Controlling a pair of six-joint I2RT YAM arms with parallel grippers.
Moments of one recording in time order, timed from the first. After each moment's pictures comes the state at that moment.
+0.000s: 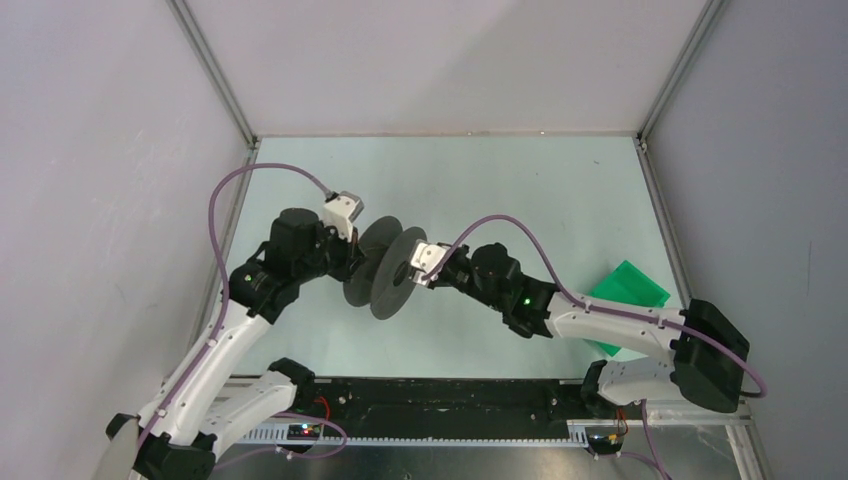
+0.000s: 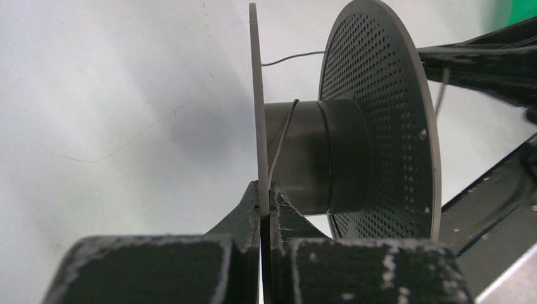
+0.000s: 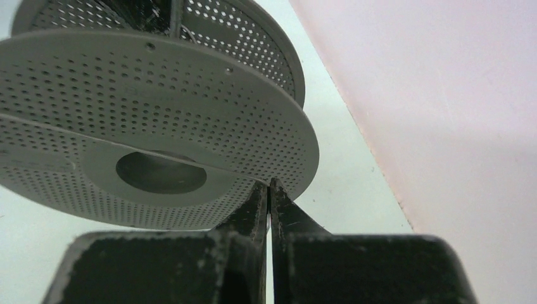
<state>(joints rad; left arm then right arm) -0.45 0.86 0.93 -0.65 0.19 -0.05 1.06 1.30 0.80 0.39 0.14 -0.58</state>
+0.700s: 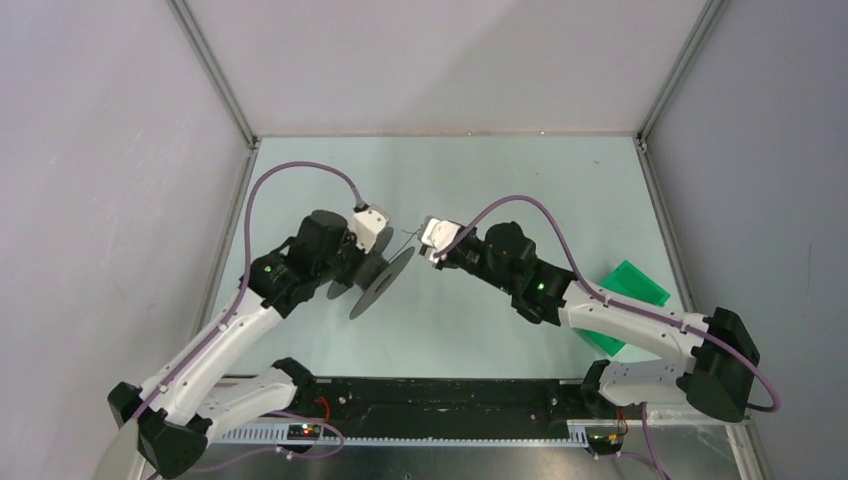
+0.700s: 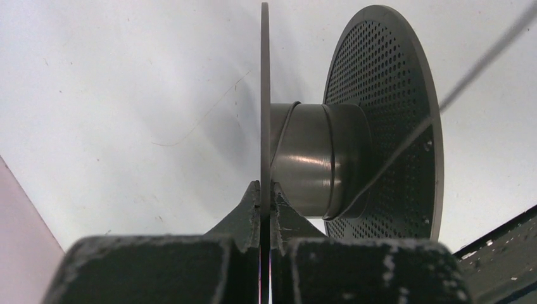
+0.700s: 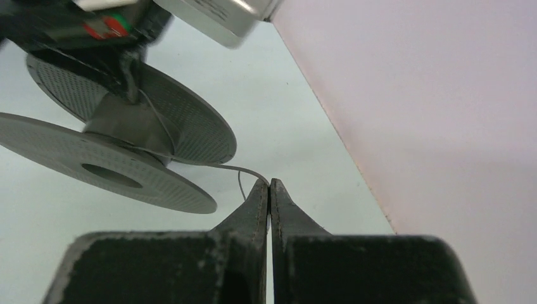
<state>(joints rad) -0.61 0.96 0.96 -0.73 -0.11 0.20 1.01 1.22 0.91 0.28 0.04 -0.56</state>
